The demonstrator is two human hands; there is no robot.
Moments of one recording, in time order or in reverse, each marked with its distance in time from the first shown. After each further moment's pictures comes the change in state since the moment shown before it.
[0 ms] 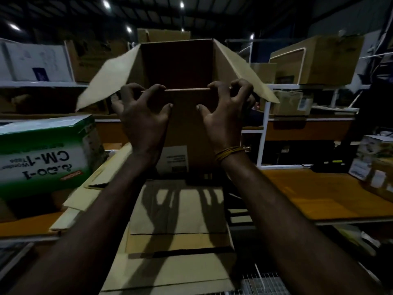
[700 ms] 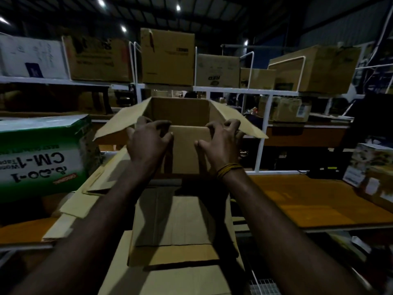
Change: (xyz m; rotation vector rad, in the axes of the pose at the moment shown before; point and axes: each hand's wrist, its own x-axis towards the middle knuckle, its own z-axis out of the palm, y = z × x) left_hand -0.009 -0.062 0.025 0.229 -0.402 -0.132; right_hand -0.034 0.016 0.044 -0.188 -0.410 0.177
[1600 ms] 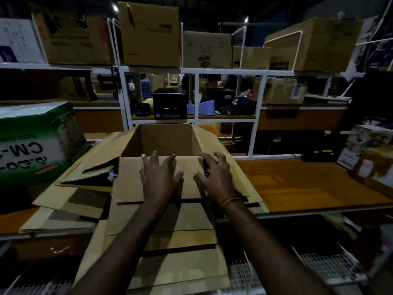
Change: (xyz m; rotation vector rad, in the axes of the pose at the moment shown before) left_hand -0.106 0.008 0.114 0.070 -0.324 0.009; right_hand -0.061 0.128 0.042 0.084 -0.315 0.074
